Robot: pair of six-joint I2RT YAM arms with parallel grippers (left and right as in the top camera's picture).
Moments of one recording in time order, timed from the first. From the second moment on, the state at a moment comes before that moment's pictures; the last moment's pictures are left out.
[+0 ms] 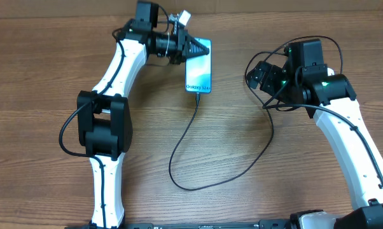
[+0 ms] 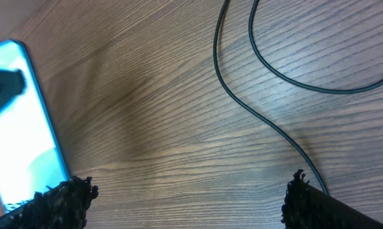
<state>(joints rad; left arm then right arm) -0.20 2.36 2.02 -0.63 1.23 -0.46 0.16 1.50 1.32 -0.82 -0.17 0.57</state>
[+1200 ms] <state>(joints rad) -0.24 2.36 1.80 -0.60 0.97 -0.46 0.16 1.50 1.32 -0.83 -0.18 0.57</state>
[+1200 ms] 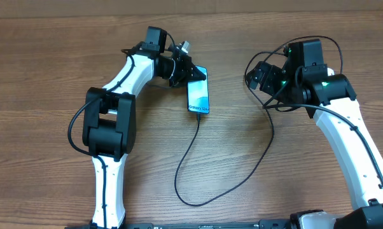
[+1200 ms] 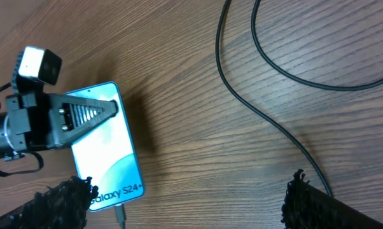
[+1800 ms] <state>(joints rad) -0.25 2.36 1.69 -0.57 0.82 -0.46 0.16 1.50 1.32 -0.83 -0.19 0.57</state>
